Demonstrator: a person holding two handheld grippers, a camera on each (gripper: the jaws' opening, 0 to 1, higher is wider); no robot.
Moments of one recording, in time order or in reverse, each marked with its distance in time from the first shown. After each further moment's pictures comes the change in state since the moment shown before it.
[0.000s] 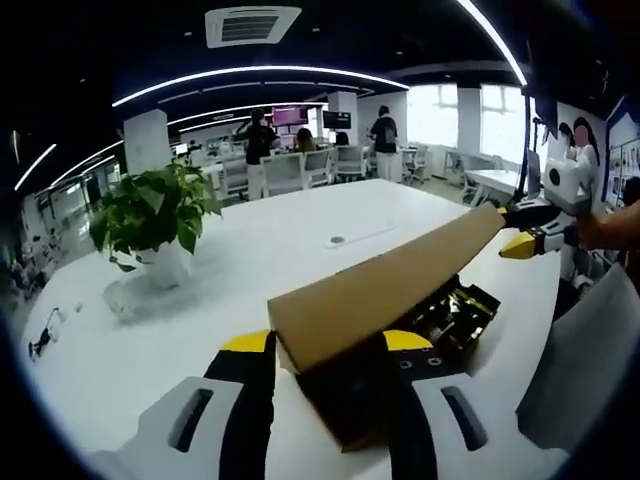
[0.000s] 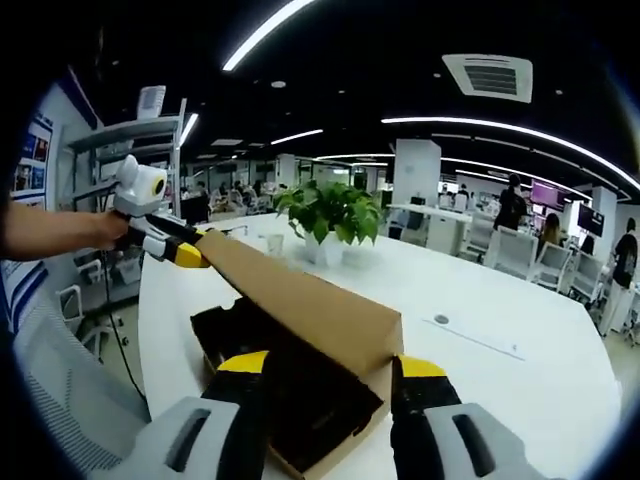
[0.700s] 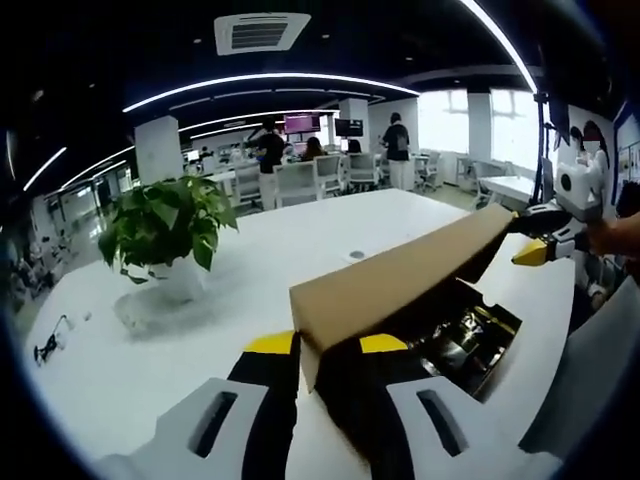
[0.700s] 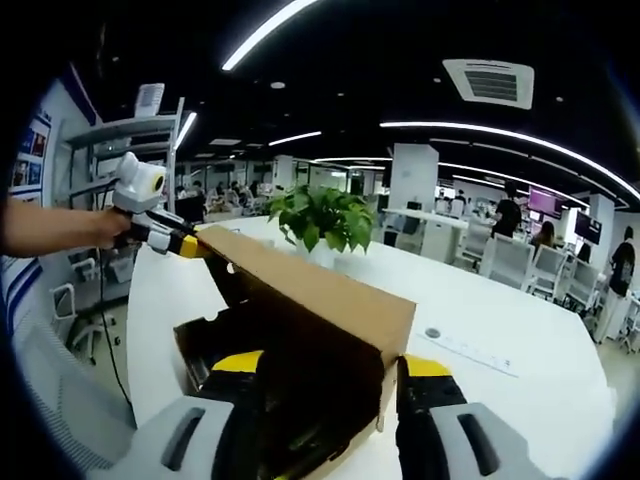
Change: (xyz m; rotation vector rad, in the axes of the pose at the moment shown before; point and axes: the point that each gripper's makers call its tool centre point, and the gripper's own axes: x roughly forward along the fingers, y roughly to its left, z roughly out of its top) left arm 0.013 0.029 0.024 -0.005 -0.030 0.047; right arm 0.018 -0.018 0.020 -0.024 -0.011 -0.018
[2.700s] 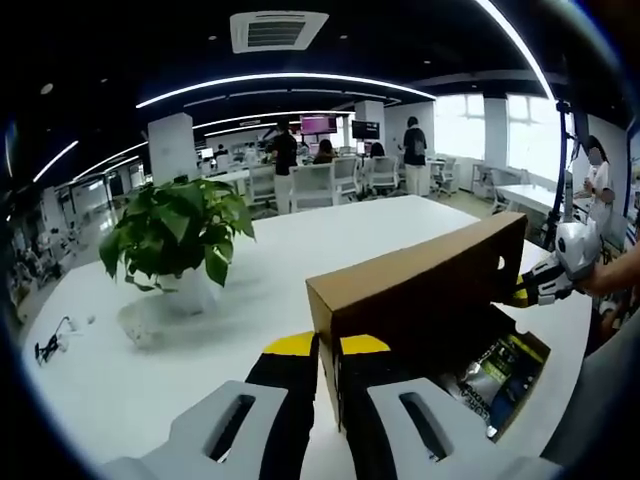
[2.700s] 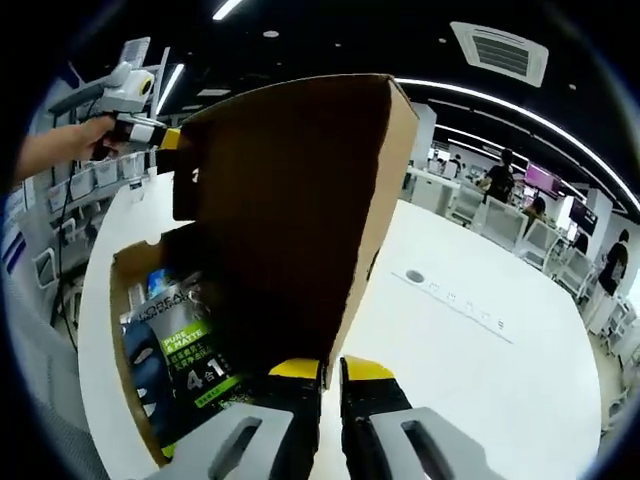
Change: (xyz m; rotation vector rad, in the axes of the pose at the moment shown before) left arm 0.044 0.036 0.024 -0.040 -0.007 0.055; right arm 0.048 -0.054 -0.092 -0.054 0.231 -0.064
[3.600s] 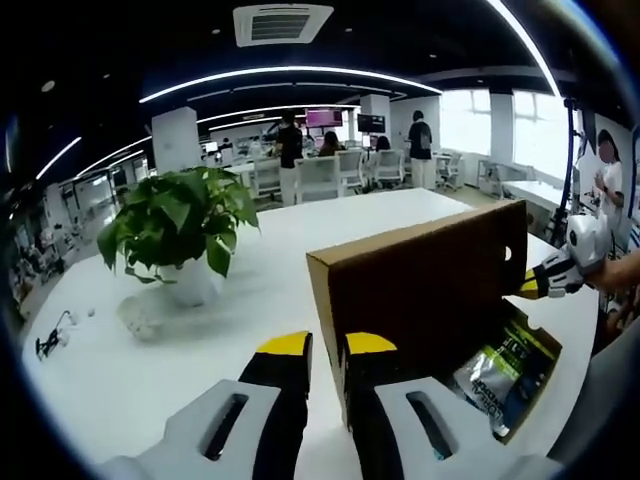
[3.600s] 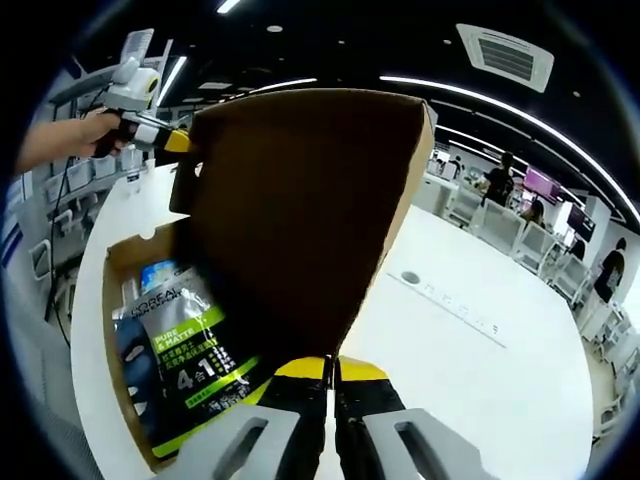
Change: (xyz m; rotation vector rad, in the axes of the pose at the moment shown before) left arm 0.012 0.006 -0.021 -0.013 0.041 0.020; right arm 0.002 -0.006 0.003 -0.018 0.010 -0.019
